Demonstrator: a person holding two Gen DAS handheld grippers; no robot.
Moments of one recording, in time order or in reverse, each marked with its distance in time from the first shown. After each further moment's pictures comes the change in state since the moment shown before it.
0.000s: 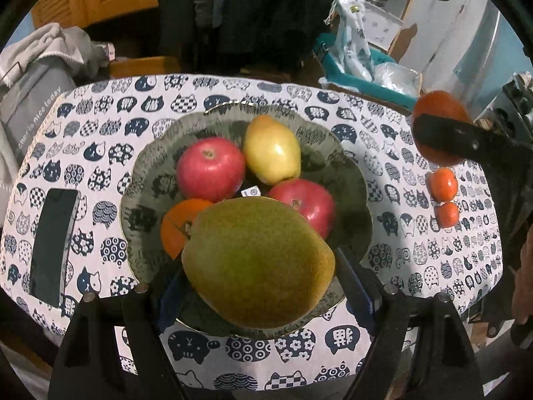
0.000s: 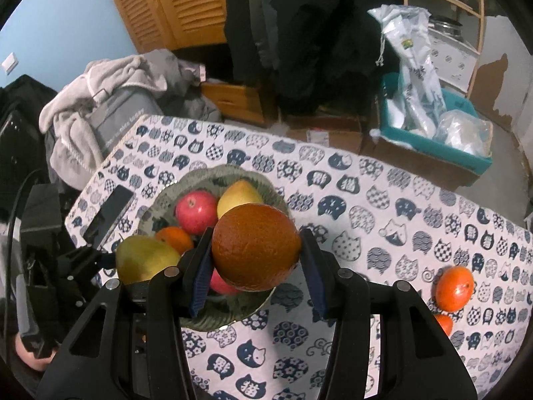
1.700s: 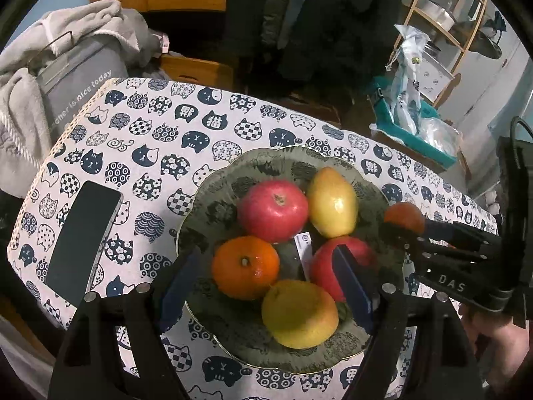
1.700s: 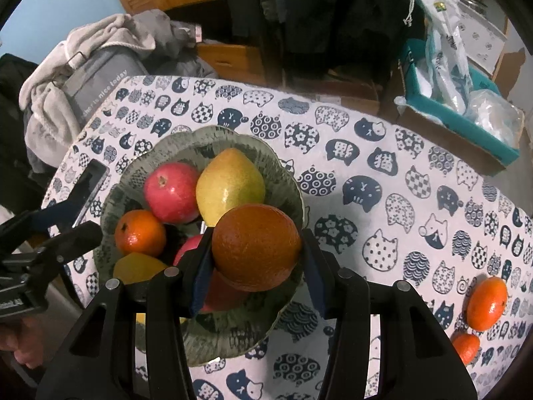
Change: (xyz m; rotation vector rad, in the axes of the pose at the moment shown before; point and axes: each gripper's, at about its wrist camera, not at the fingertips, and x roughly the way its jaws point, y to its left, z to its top) left arm -0.011 0.054 0.029 -0.204 -0.083 0.069; right arm 0.093 -0.003 0.004 -0.018 0.149 -0.001
